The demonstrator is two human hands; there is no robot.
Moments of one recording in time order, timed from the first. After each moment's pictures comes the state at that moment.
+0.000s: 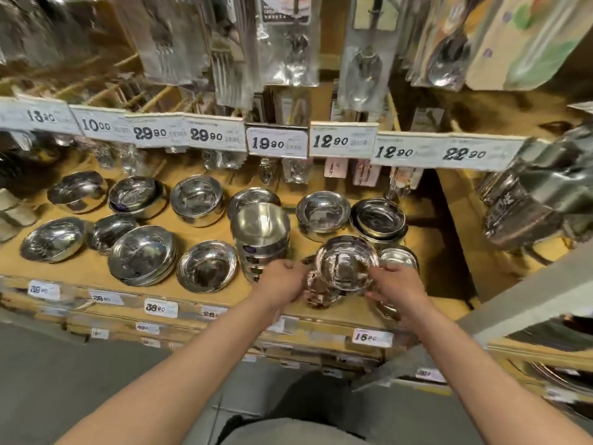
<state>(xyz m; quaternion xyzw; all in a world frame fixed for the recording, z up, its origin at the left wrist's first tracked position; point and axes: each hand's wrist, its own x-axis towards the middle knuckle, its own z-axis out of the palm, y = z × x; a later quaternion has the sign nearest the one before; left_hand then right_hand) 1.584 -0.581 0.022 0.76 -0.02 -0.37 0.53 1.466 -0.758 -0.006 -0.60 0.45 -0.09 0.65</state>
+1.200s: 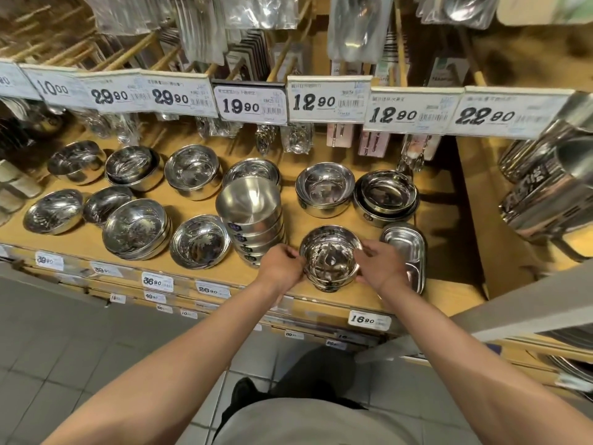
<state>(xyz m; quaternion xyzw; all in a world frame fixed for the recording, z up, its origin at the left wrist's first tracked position) 1.590 -0.611 -0.039 0.79 0.04 -0.33 0.52 1.492 -0.771 -0.065 -0.72 0.42 -0.06 0.56</state>
